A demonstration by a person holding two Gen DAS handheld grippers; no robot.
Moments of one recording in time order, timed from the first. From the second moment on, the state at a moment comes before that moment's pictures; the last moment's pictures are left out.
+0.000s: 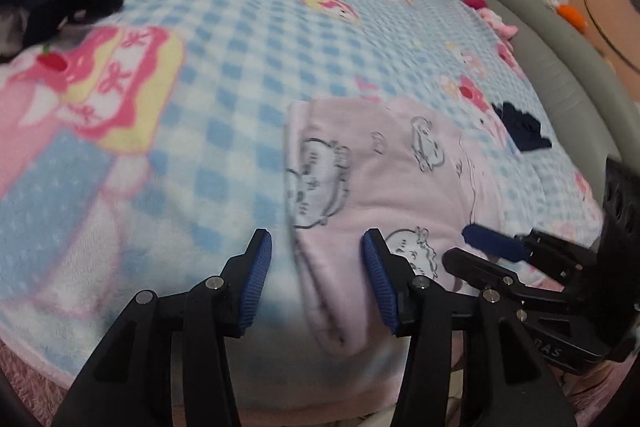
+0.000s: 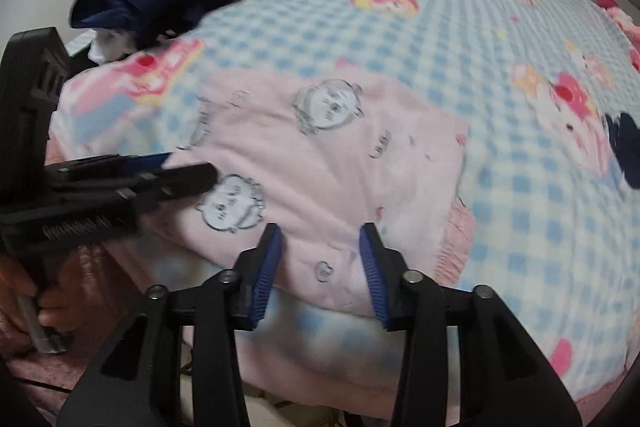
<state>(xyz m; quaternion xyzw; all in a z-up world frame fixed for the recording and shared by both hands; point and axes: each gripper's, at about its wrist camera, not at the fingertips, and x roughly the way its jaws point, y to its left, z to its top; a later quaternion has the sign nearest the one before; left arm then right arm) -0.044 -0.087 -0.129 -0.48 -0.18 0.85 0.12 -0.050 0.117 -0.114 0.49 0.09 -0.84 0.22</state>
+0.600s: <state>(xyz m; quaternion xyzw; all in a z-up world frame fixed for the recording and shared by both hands) -0.058 -0.109 -0.153 -0.48 -0.31 0.80 0.18 -0.095 0.171 -0.133 0.54 -0.08 -0.81 0.22</state>
